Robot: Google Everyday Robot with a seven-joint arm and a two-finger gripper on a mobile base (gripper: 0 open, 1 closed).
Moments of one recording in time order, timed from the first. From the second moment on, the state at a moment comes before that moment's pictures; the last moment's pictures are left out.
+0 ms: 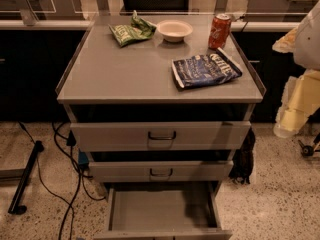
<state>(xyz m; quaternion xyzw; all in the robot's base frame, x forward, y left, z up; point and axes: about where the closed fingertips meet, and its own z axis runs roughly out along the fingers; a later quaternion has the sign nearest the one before) 0.438 -0.217 0.976 -0.60 0.78 -0.03 0.16</state>
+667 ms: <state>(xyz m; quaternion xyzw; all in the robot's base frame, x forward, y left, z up) 0.453 -0.215 0.979 -0.58 0.79 -0.03 0.18</state>
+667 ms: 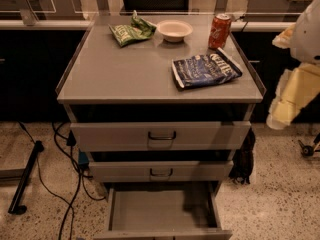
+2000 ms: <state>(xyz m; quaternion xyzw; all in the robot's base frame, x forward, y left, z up) 0.562 -0.202 0.980 -0.47 0.84 -0.02 0.26</state>
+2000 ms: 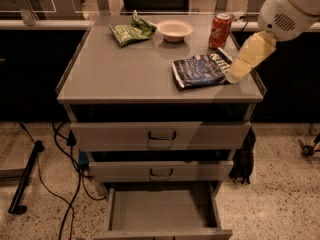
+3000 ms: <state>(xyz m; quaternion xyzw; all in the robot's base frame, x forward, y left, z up) 0.618 -0.198 0.955 -0.41 0.87 -0.03 0.26</state>
